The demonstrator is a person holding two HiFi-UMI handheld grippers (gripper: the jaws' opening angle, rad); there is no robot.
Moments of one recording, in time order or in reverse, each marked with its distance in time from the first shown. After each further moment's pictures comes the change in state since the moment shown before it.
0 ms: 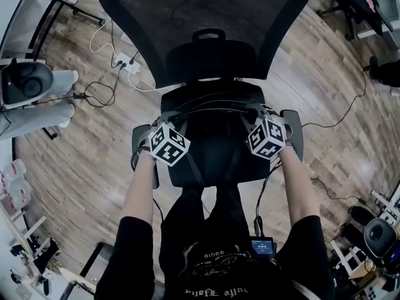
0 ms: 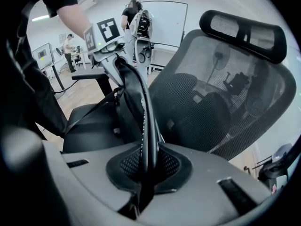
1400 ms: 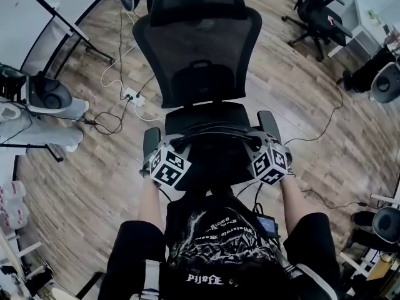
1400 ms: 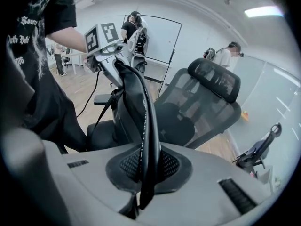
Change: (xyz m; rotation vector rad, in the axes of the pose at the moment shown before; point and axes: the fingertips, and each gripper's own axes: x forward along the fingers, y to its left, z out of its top) left arm -0.231 -0.127 0.024 -0.023 -0.231 0.026; right arm -0.245 0.122 0.056 0.053 -0.054 -0.200
